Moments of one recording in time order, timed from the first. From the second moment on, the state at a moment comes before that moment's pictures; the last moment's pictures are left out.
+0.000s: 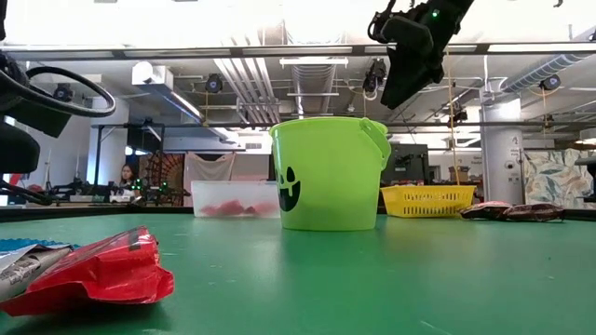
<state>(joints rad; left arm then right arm) -0.70 1.84 1.06 -1.09 0.02 -1.87 -0.13 1.35 1.15 -0.77 0.28 0.28</state>
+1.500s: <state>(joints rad) 0.45 1.42 1.06 -0.51 -0.19 0.00 -0.13 1.35 1.15 -0.78 0.29 0.28</state>
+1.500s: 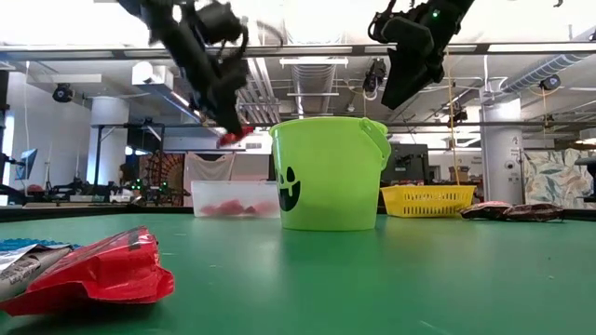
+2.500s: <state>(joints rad) 0.54 1.66 1.26 -0.69 -0.23 0.05 0.01 1.33 1.18 -0.96 0.03 0.58</state>
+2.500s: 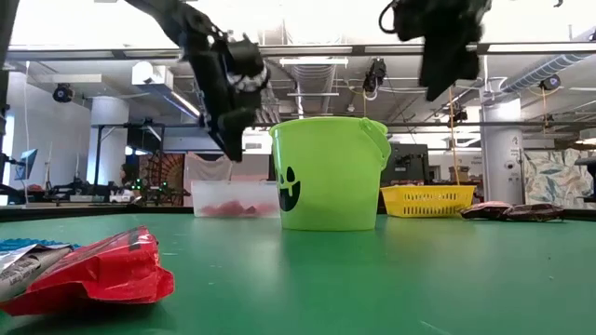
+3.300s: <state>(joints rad) -0.38 1.13 1.00 -0.50 -0.56 -0.26 0.80 1.58 1.17 -1.07 -0.26 1.30</state>
